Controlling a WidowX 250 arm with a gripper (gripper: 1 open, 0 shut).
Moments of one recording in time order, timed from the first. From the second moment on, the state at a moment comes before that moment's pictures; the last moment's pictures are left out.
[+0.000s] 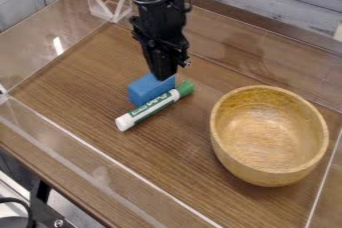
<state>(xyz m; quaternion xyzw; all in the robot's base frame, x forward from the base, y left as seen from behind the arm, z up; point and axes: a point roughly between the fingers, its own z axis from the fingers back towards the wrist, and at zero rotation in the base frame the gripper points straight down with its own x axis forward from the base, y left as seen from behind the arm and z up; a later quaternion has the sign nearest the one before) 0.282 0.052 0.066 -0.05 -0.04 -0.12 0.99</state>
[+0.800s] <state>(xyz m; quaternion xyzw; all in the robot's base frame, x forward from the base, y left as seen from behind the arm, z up) 0.295 0.054 0.067 -0.06 -0.04 -0.14 0.99</state>
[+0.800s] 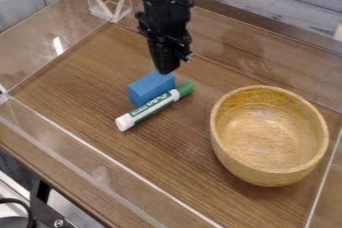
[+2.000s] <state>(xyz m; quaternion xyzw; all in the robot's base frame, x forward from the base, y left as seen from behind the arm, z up) 0.296 0.053 0.071 -0.06 -0.03 -0.15 0.99</state>
